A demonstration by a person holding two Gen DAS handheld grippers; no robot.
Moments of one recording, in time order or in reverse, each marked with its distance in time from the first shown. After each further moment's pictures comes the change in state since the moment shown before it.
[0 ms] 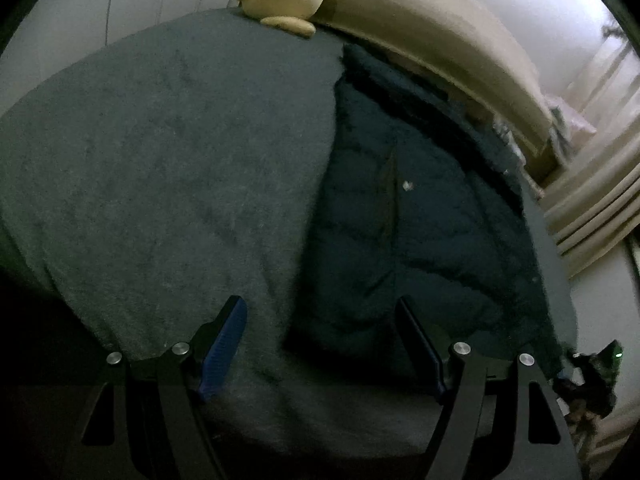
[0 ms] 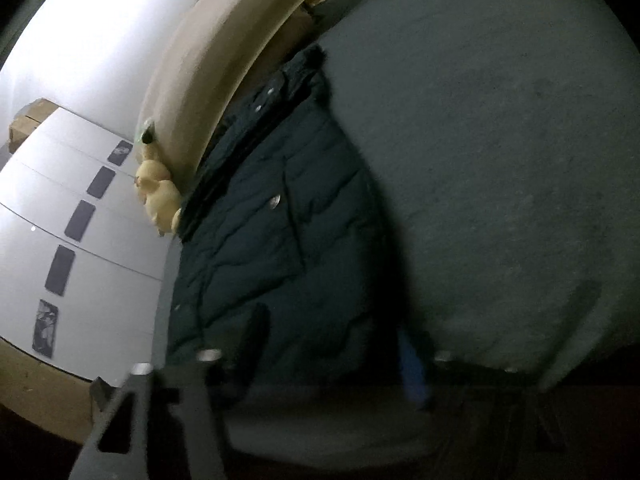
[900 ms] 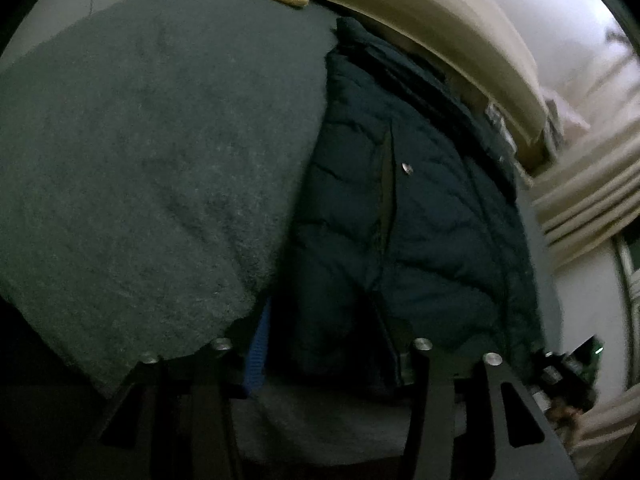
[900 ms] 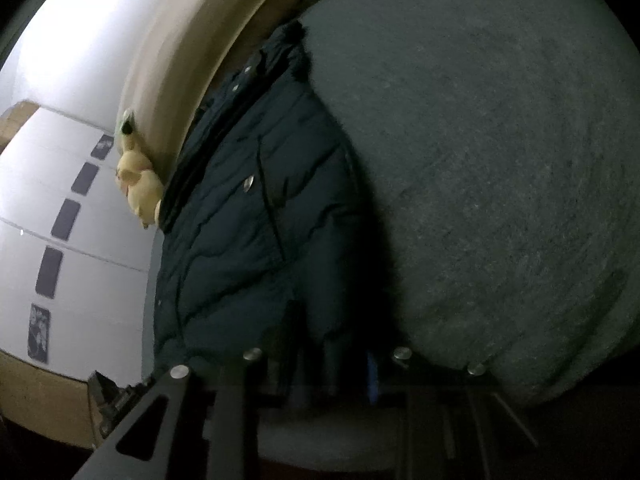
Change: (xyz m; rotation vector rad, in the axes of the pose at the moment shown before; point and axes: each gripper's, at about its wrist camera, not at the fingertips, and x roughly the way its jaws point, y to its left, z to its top) left arm 0.038 -0.004 0.010 0.027 0.103 -0.028; right arm 0.028 -0.005 -0.002 0.021 0.075 -0.035
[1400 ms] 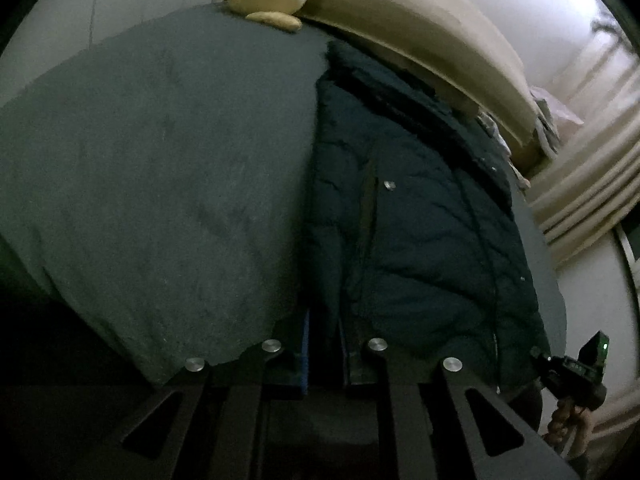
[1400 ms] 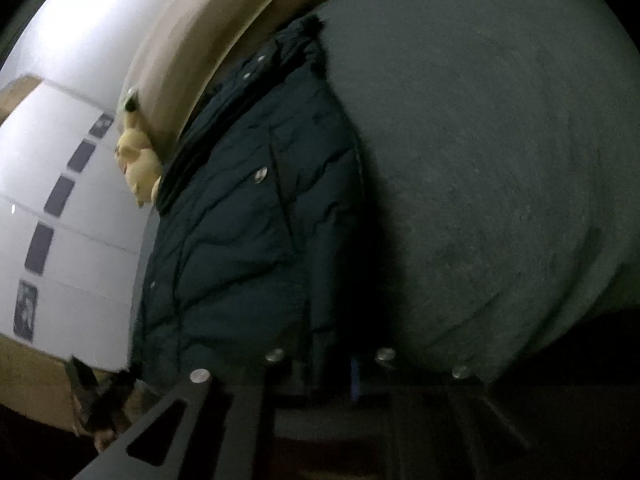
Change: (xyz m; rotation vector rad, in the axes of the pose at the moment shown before) left arm -0.027 0.005 -0.007 -0.009 -0.057 -0.016; right arm -0.012 0.010 -0.021 -0.034 0.003 -0.050
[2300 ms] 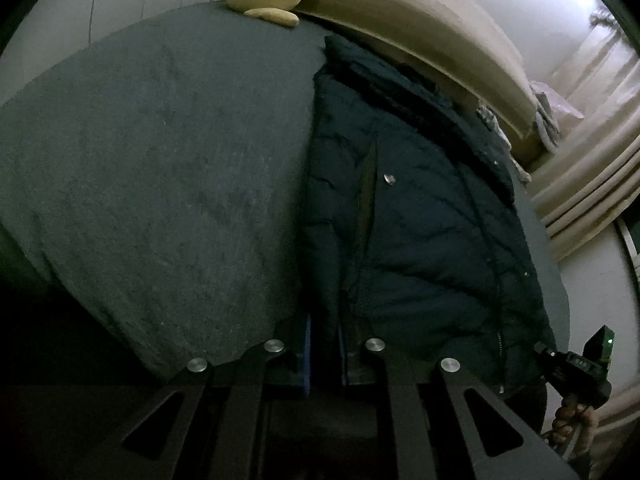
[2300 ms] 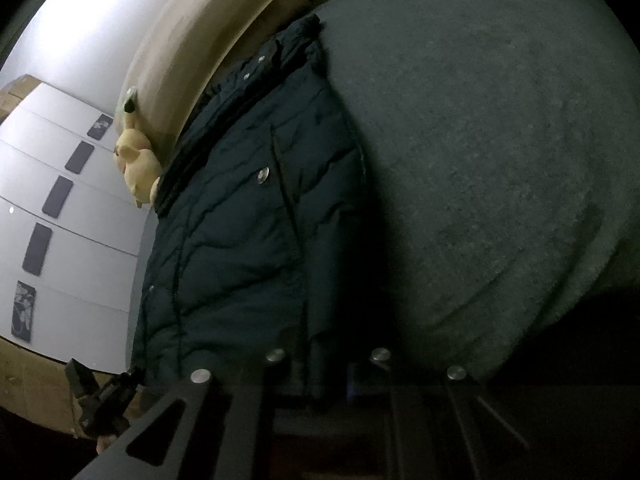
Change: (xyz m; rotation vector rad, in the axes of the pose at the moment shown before) left arm 0.004 -0.004 0.001 0.037 0.011 0.012; right arm 0.001 0.004 -0.003 -0.017 -0.002 -0.004
